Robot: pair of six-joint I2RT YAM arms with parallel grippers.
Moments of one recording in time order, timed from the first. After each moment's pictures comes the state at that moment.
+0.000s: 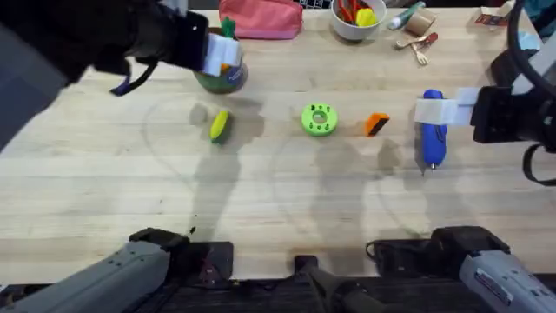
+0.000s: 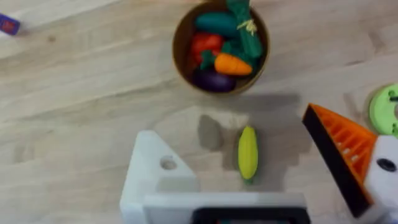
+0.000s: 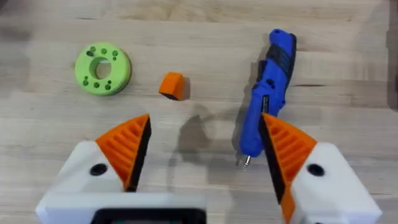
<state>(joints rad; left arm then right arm) -0.24 1.20 1.19 -0.80 -0.15 0.06 0.00 0.81 0.97 -1.06 -0.02 0.01</state>
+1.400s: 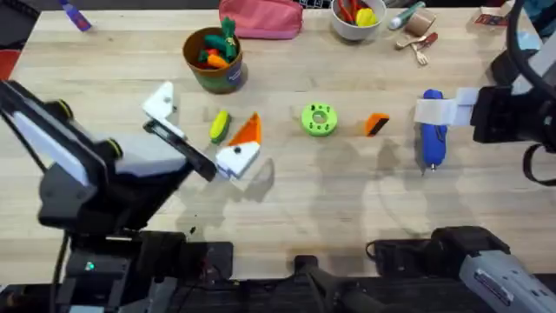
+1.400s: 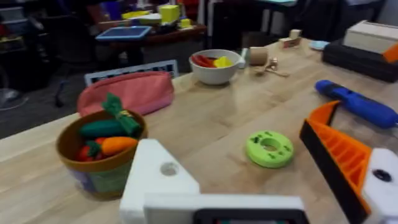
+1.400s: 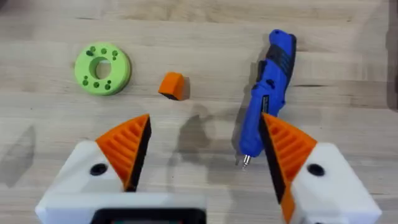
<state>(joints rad) -0.05 0.19 0.15 0.01 0.58 0.06 0.00 0.81 0.97 -1.06 -0.02 0.01</state>
